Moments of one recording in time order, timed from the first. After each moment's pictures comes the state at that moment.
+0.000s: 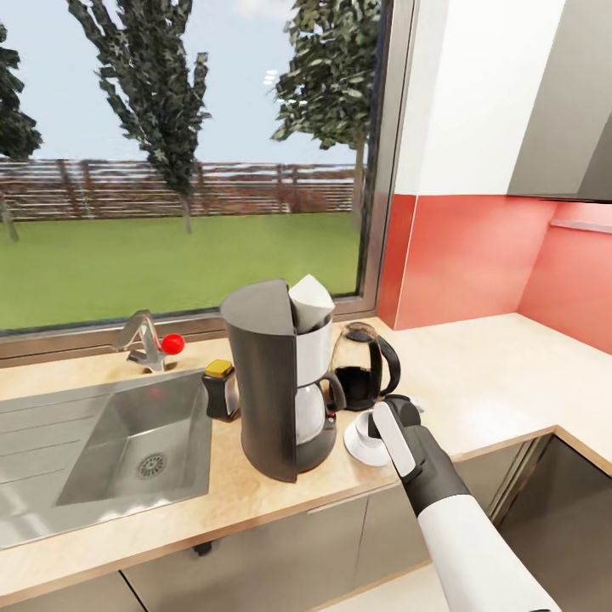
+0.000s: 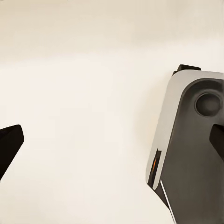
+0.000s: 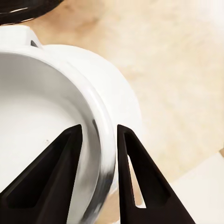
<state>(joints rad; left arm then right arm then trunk) -0.04 0.13 -0.76 0.04 0.94 -0.28 0.06 -0.71 0.14 0.10 -1.02 -0.48 0.94 -0.76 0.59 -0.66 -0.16</state>
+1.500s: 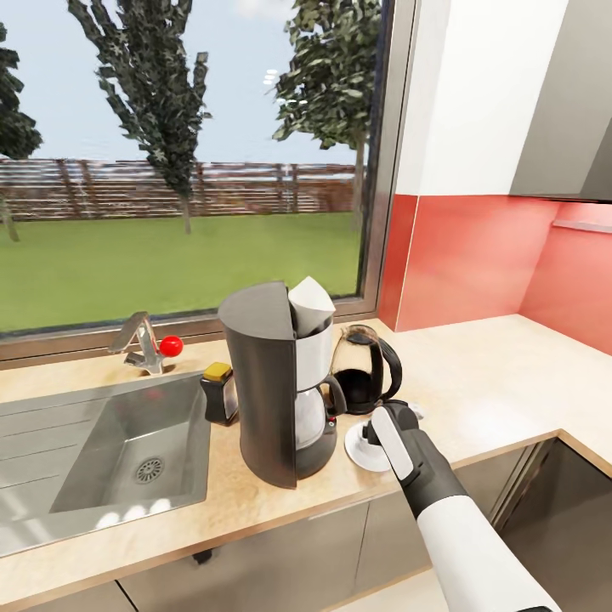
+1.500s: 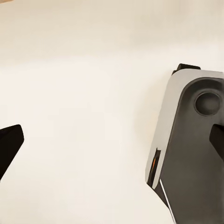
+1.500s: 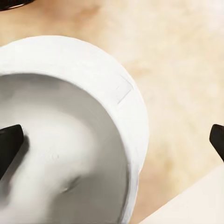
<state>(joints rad) -0.04 0.12 -0.76 0.04 0.94 -0.28 0.06 -0.71 0.14 0.10 -0.97 -0.48 0.93 -0.76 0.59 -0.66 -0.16</state>
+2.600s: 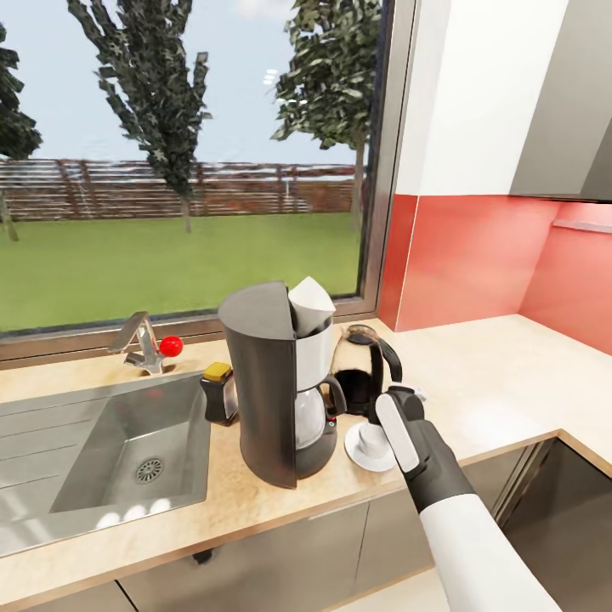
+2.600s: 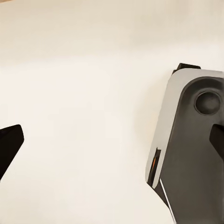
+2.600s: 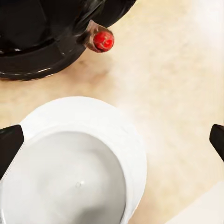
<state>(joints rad) -0.04 0.12 -0.76 0.04 0.94 -0.28 0.06 -0.71 0.14 0.10 -1.11 -0.48 0.93 -0.76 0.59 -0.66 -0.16</state>
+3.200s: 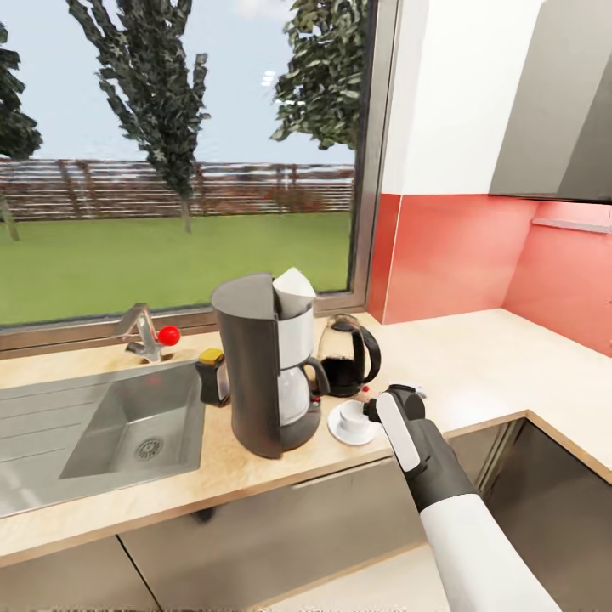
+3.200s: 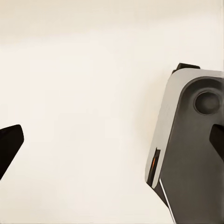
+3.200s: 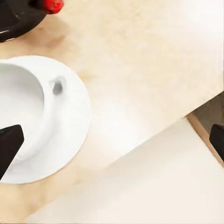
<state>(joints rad) -0.04 0.12 -0.76 0.04 0.94 -0.28 0.06 -0.71 0.14 0.10 -1.13 -0.48 0.93 -0.76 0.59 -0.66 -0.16</state>
